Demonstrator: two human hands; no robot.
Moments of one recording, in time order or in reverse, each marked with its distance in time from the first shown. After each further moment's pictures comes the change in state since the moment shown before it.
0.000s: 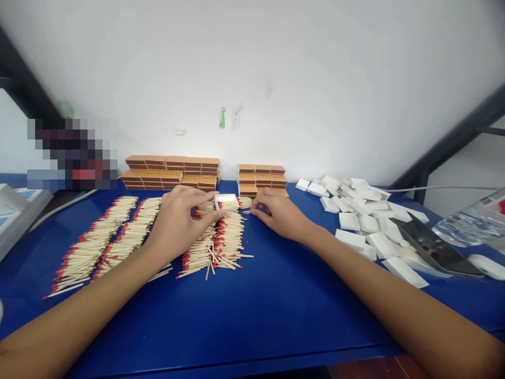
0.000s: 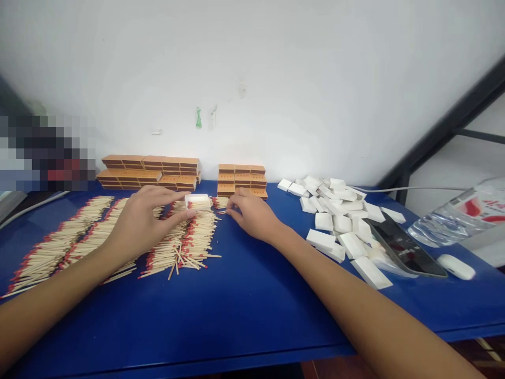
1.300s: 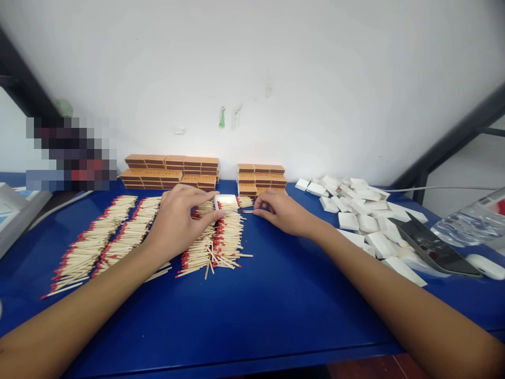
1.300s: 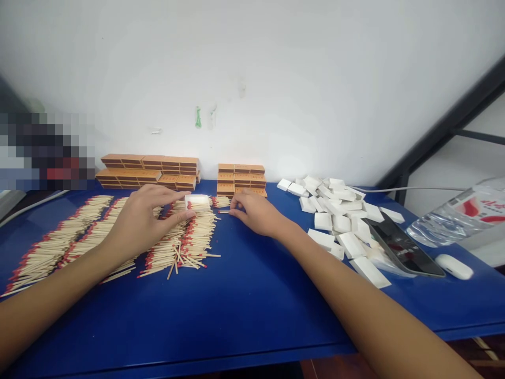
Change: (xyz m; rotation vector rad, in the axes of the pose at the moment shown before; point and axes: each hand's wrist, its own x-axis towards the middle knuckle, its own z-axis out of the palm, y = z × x) left_hand 0.000 -0.003 0.000 0.006 -0.012 0.028; right_hand 0.000 0.013 -0.008 0.001 -0.089 0.027
